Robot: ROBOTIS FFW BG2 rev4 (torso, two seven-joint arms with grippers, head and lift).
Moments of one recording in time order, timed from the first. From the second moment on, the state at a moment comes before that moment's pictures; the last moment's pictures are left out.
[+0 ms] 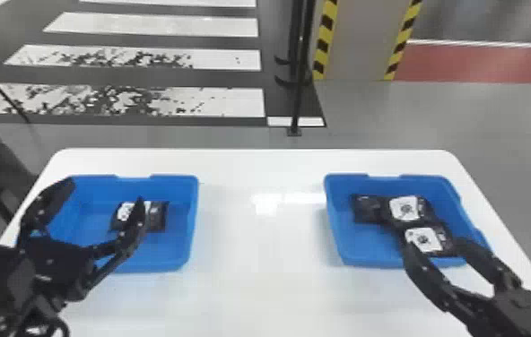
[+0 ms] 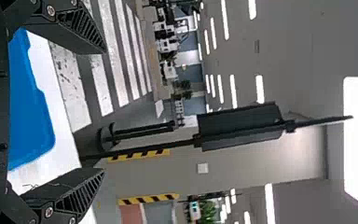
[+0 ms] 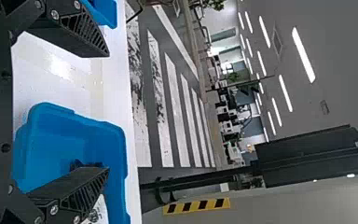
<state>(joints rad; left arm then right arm) 0.53 0.04 0.14 -2.14 -0.09 -0.05 -0.28 0.76 -0.15 -0.27 -2.34 -0.46 0.27 0.37</state>
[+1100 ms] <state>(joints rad) -0.01 0.15 0.24 -1.68 -0.34 0.54 -0.62 0.73 -0.18 -0.19 -2.31 -0.45 0.29 0.37</state>
